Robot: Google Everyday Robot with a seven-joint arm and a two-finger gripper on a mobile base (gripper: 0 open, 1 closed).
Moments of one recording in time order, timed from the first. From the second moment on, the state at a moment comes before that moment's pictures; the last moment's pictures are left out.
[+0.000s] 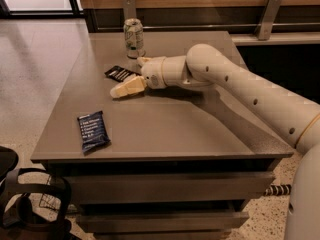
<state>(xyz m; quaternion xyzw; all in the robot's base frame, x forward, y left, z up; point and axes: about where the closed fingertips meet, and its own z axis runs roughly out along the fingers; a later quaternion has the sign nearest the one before) 0.699 0.102 0.822 -0.46 0.66 0.35 0.48</state>
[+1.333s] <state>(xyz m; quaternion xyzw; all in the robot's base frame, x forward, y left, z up) 0.704 0.107 0.814 -0.45 0.66 0.35 0.49</state>
